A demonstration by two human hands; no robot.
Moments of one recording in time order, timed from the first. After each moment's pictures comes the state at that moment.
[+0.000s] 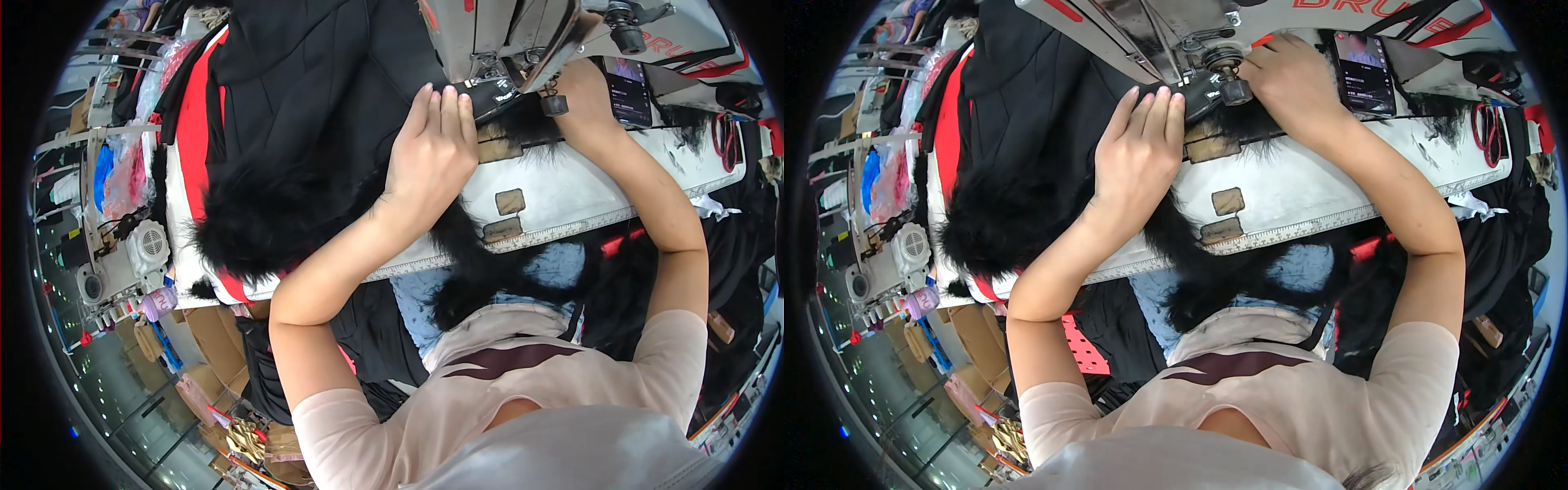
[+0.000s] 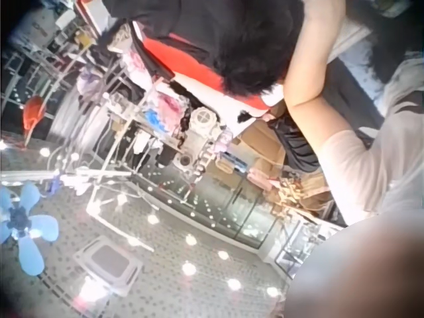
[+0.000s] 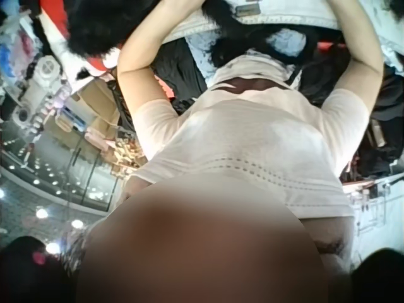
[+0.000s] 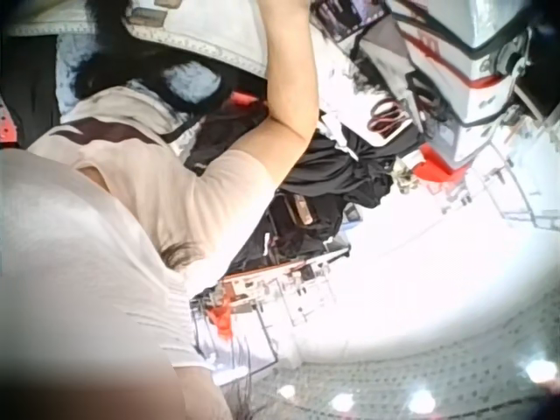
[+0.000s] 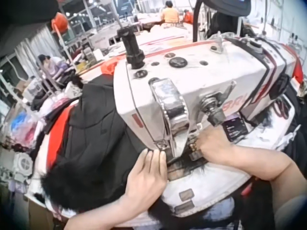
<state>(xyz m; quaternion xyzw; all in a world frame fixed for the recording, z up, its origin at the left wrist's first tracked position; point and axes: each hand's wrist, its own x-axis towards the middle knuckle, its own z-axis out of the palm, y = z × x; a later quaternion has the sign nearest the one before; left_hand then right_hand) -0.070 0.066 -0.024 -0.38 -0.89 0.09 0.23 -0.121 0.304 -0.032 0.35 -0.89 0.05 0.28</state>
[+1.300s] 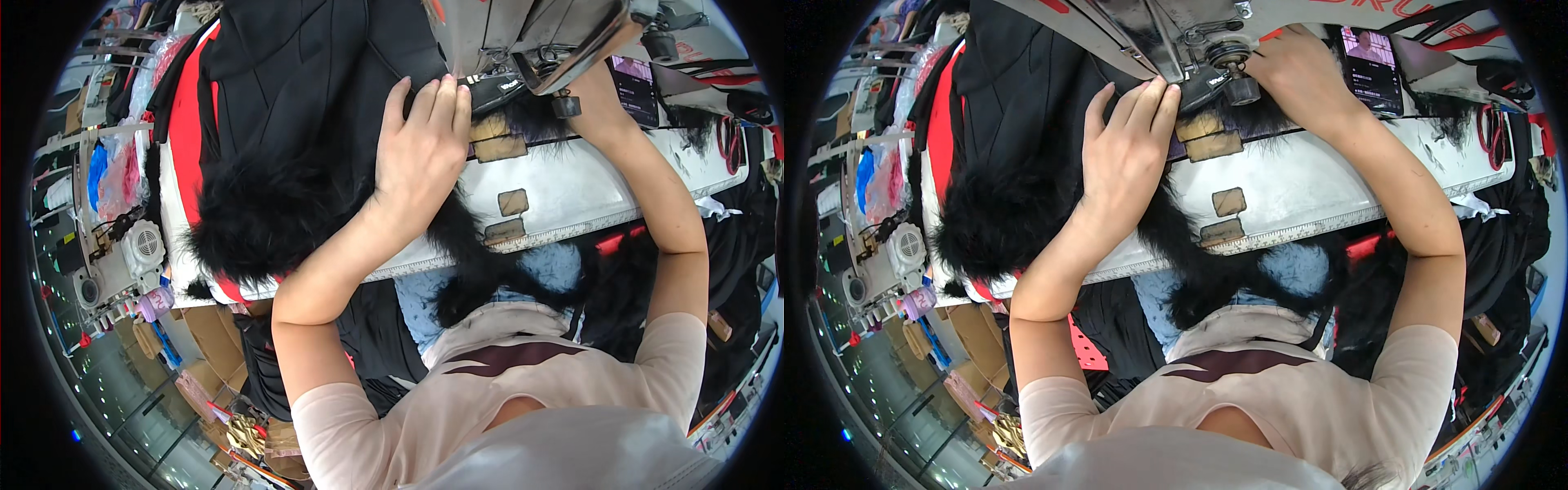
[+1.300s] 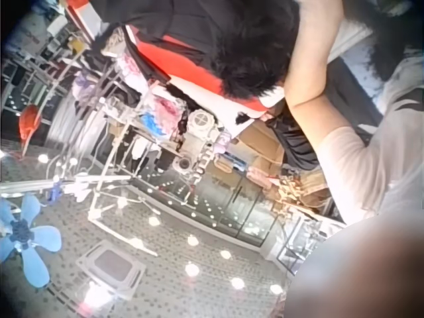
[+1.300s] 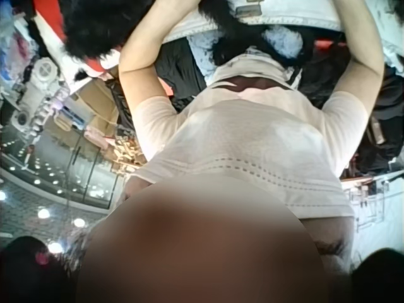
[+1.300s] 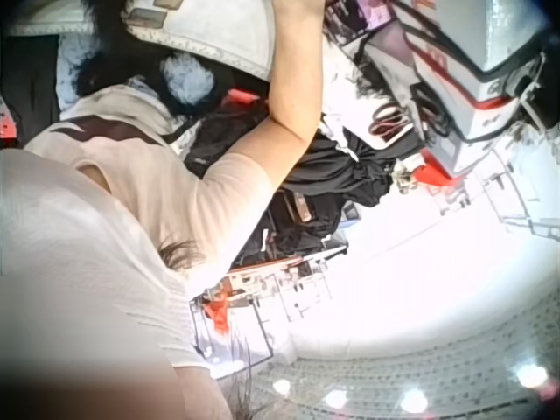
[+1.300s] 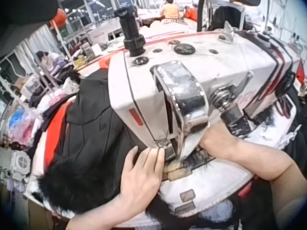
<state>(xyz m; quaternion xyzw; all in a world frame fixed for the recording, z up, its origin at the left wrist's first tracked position) -0.069 0.065 -0.018 -0.32 -0.93 0.02 0.19 -0.135 0.316 -0.039 0.39 -0.89 0.09 0.23</state>
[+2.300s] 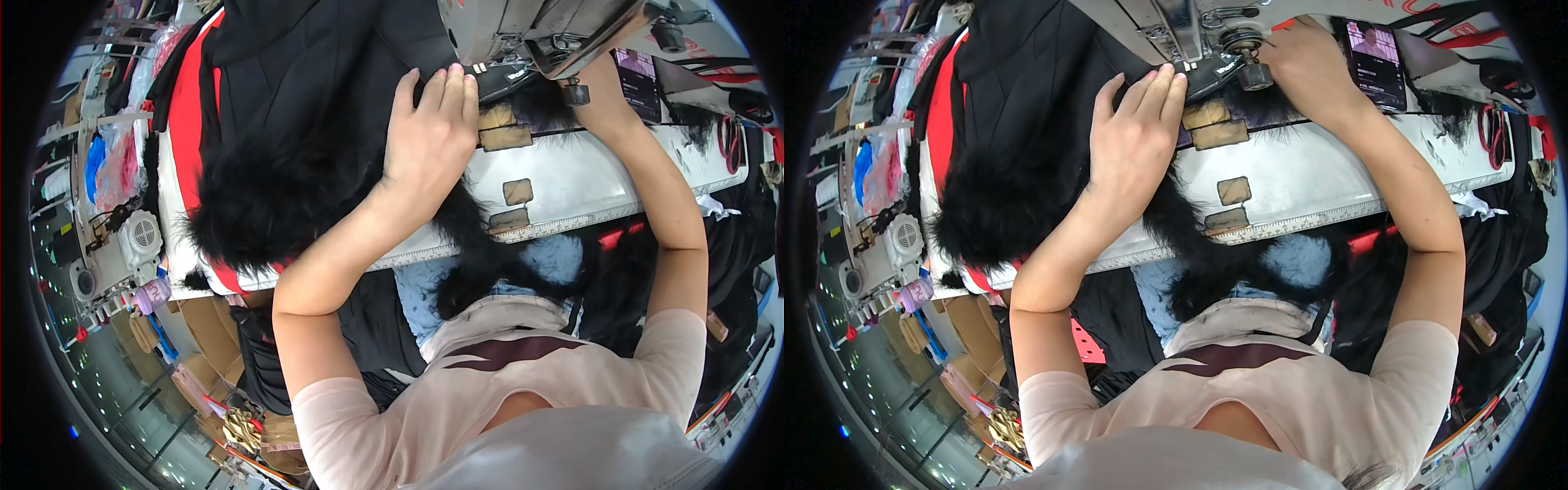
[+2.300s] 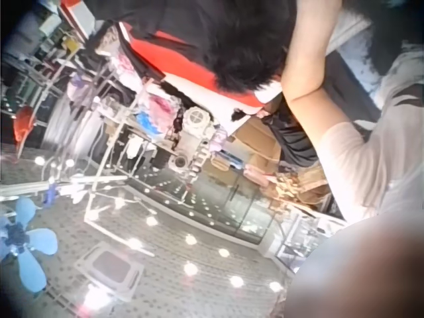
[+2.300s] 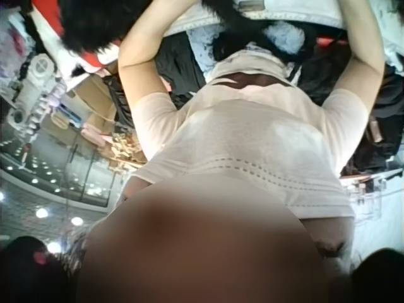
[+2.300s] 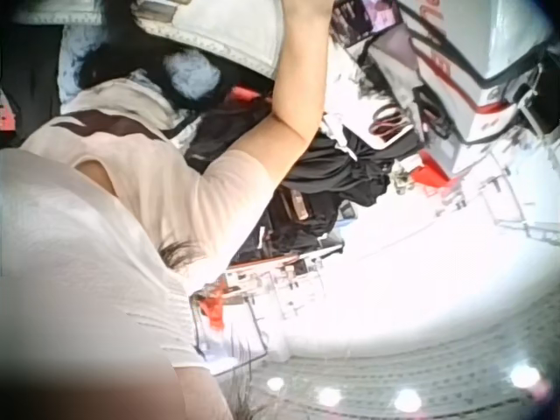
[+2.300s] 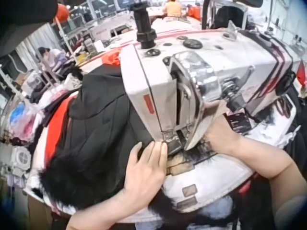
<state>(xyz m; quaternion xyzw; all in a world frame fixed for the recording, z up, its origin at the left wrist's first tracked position) -0.069 0.066 -0.026 -0.32 -0.92 0.06 0.22 -0.141 0.316 -0.046 0.39 -0.87 0.12 0.27</state>
